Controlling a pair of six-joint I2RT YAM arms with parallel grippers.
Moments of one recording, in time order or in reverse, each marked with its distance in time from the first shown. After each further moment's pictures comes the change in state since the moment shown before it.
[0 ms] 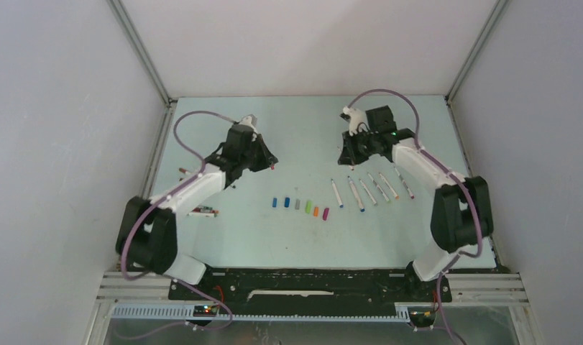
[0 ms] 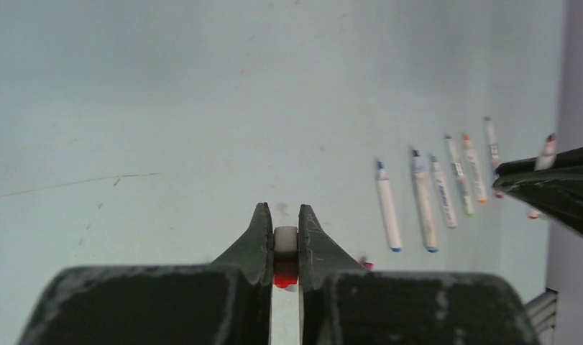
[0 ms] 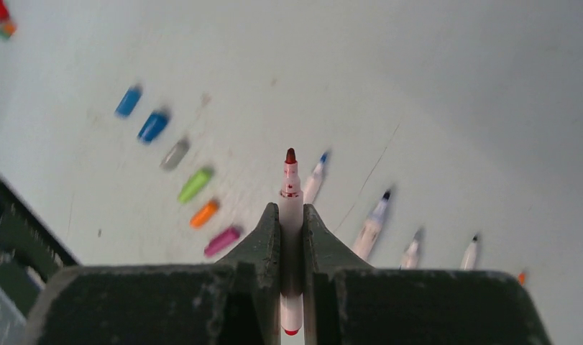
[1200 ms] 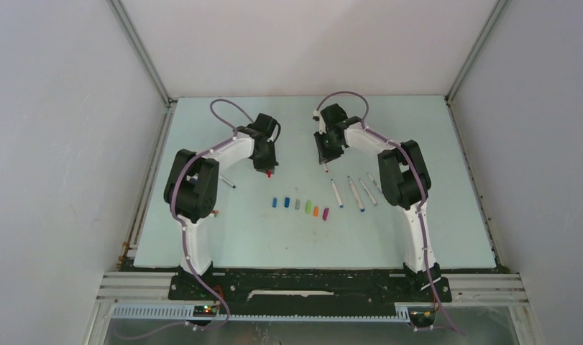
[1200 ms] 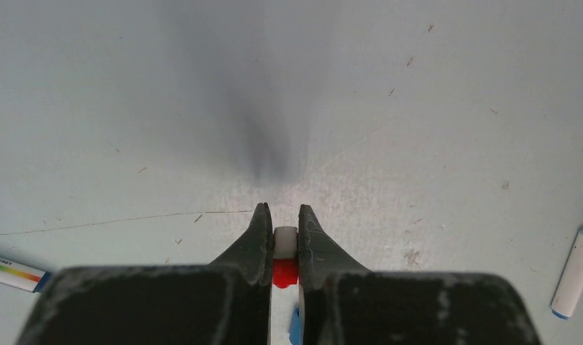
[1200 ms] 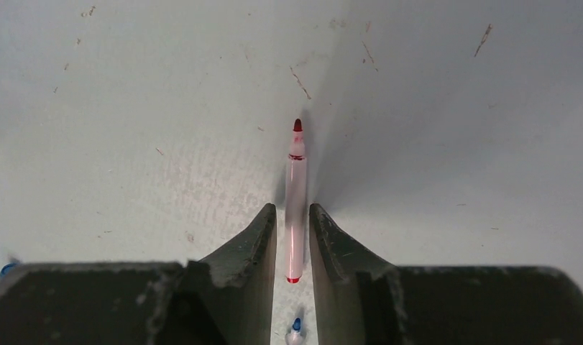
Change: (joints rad) left arm 0.009 0.586 0.518 -0.521 -0.134 0.159; right arm 0.161 0.654 0.569 -0.132 0.364 0.259
